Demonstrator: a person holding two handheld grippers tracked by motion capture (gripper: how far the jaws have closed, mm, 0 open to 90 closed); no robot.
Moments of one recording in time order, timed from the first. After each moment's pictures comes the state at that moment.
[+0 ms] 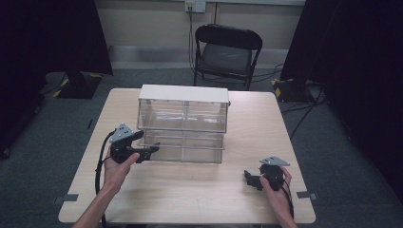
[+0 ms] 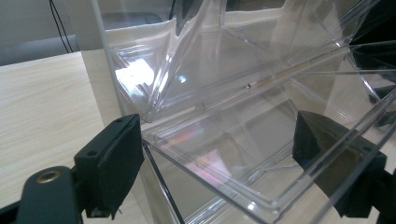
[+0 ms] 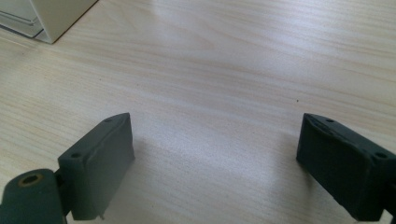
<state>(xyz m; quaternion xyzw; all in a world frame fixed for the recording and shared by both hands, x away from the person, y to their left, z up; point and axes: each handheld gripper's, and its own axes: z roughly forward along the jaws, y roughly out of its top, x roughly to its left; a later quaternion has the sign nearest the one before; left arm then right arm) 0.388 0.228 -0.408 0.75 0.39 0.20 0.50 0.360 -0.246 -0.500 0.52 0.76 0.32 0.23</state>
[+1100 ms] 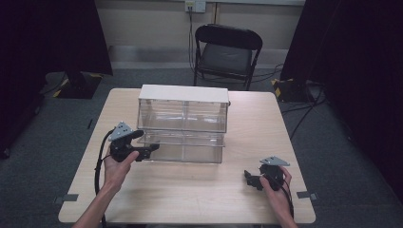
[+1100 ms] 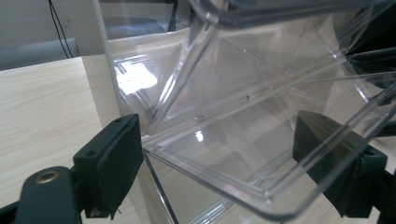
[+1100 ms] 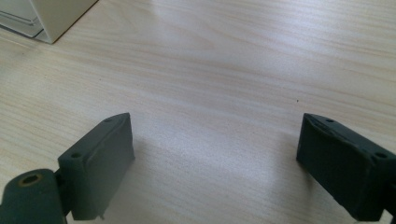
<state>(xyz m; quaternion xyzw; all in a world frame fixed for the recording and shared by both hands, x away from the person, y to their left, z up) 0.389 0.228 -0.404 0.74 0.39 0.20 0.51 0.360 -0.246 -0.500 0.52 0.76 0.32 0.23</state>
